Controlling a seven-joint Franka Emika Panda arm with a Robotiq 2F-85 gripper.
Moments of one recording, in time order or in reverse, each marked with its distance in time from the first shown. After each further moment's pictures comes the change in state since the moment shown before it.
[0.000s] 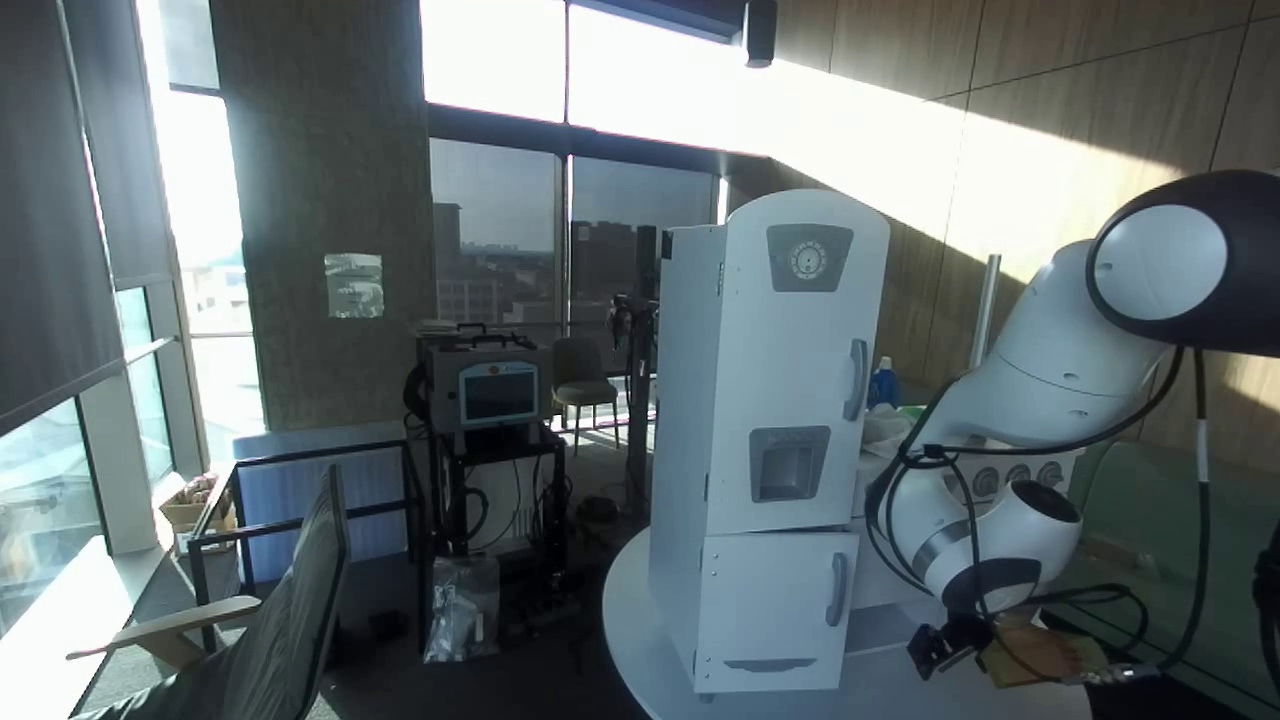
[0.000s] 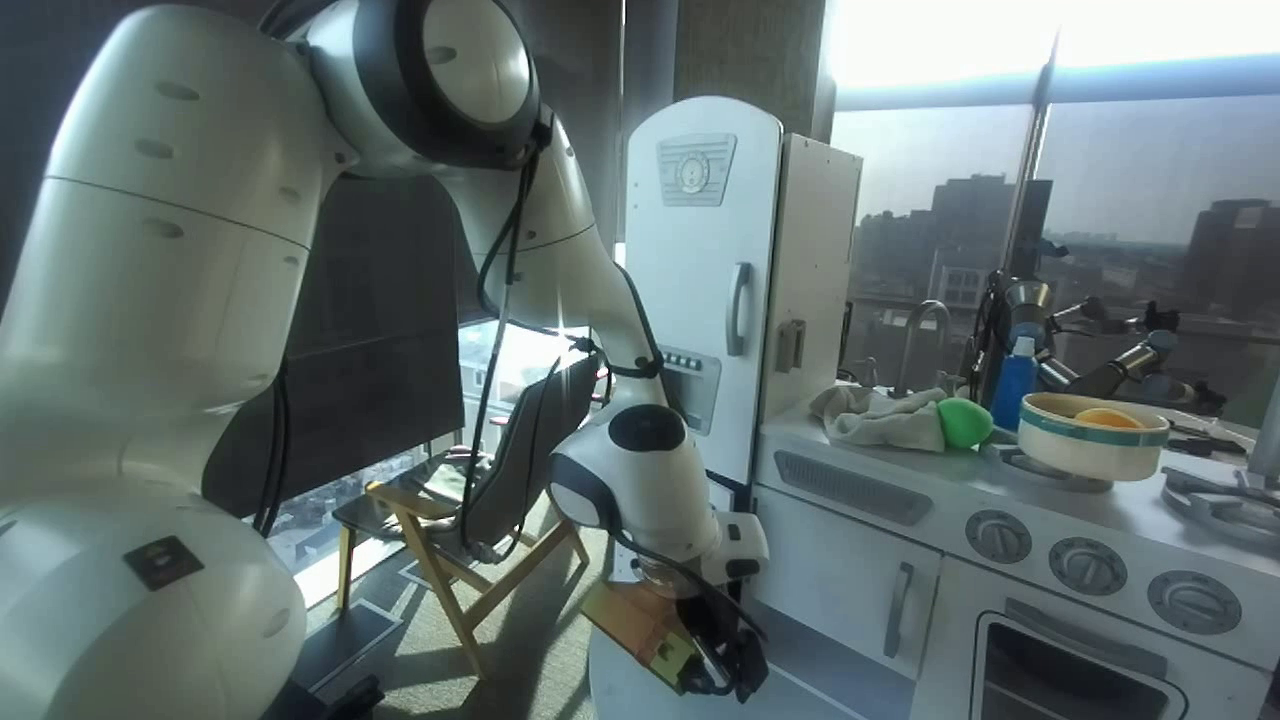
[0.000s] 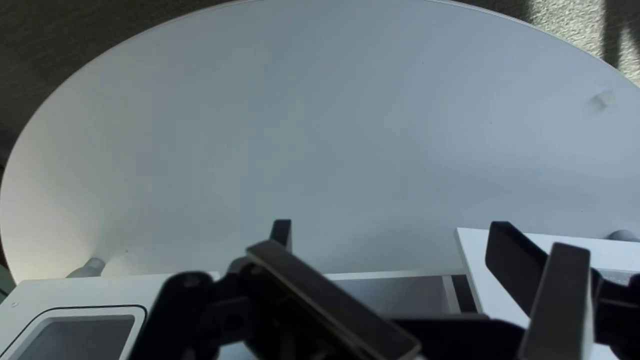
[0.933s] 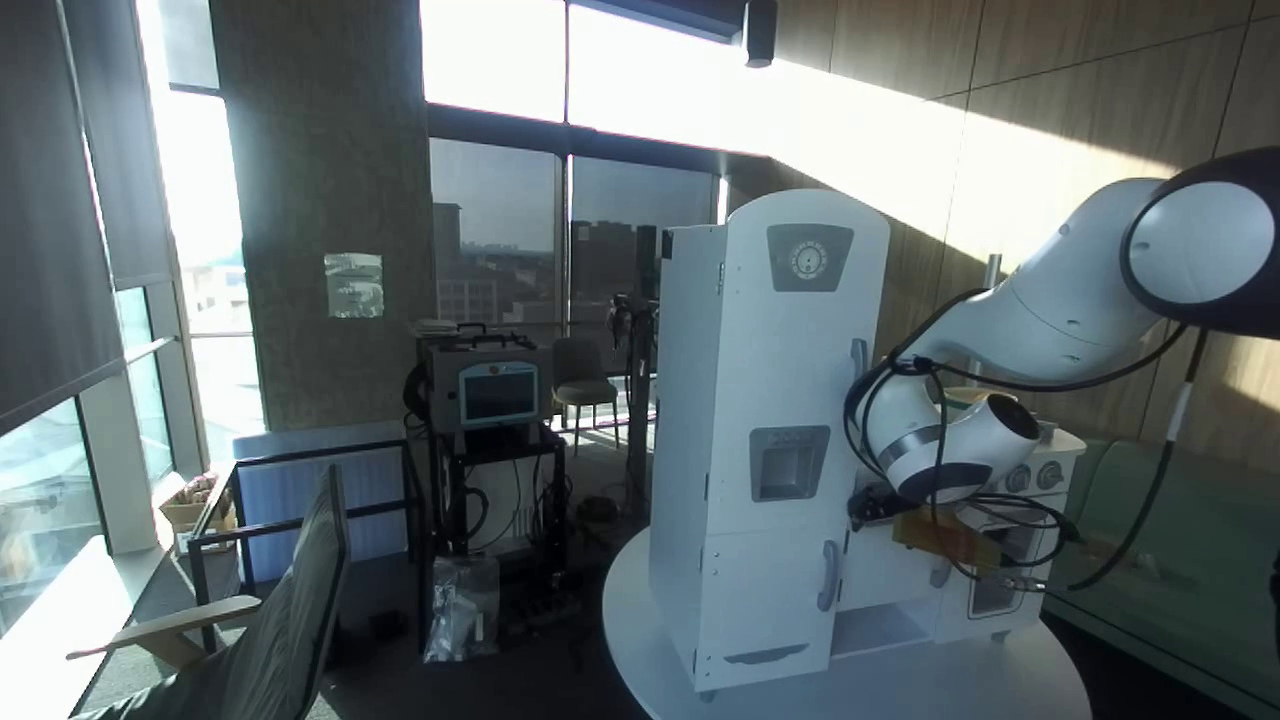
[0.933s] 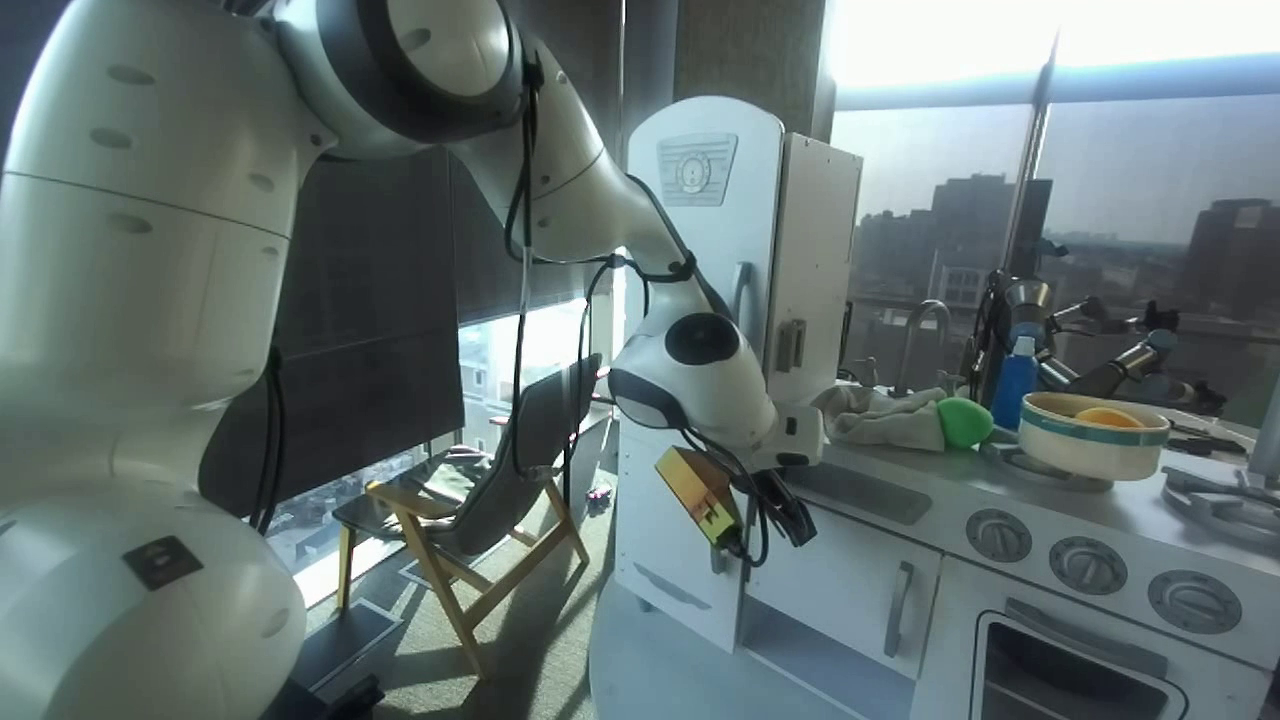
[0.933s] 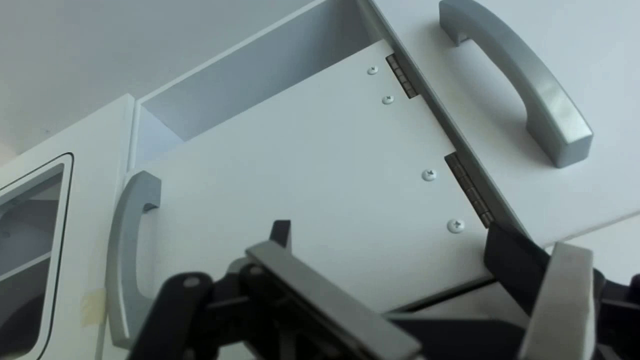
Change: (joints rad) arm -0.003 -0.060 -0.020 0.267 -0.023 -0.068 0.365
